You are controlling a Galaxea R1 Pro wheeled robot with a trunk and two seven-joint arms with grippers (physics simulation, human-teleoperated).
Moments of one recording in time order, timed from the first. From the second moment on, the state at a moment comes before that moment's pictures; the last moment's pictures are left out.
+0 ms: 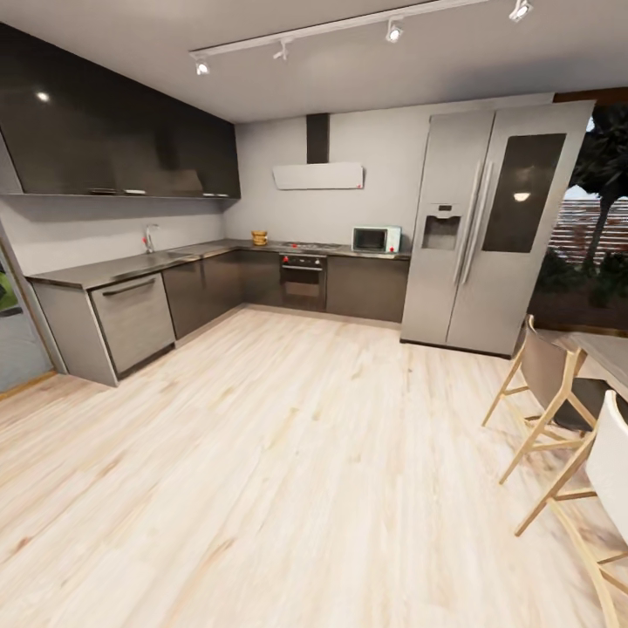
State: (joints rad) left arm 0.00 0.00 0.04 -0.02 0.37 -0.10 0.00; right arm 0.00 0.00 0.01 0.00 0.00 -0.12 -0.02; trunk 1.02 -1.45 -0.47
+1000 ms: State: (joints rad) left arm 0.00 0.00 0.04 -0.02 0.37 -0.09 0.00; right arm 0.00 0.00 0.01 0.00 0.00 -0.12 -0.02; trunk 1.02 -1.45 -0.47
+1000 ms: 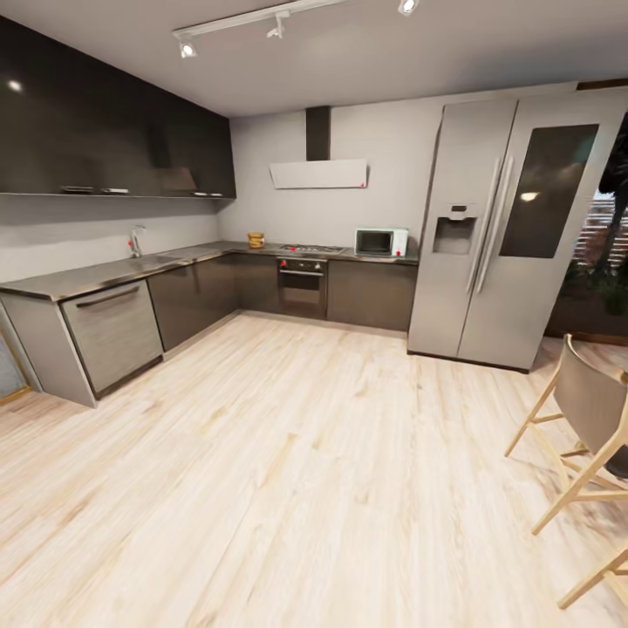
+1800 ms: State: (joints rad) left arm 0.00 0.00 0.04 -0.02 0.37 -0.10 0.00; right arm 0.00 0.00 0.01 0.00 0.00 -0.12 -0.02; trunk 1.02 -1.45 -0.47
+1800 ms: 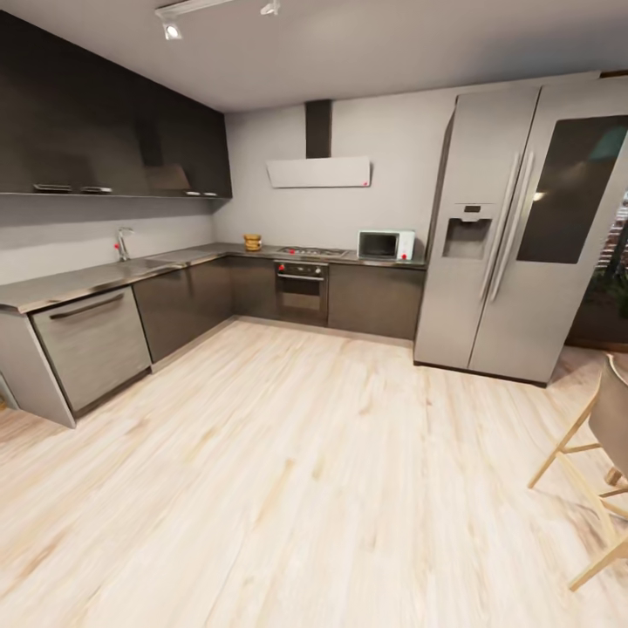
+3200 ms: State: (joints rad) left arm 0.00 0.00 0.04 -0.02 0.37 -0.10 0.00; right arm 0.00 0.00 0.01 0.00 0.00 -0.12 -0.02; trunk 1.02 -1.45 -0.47
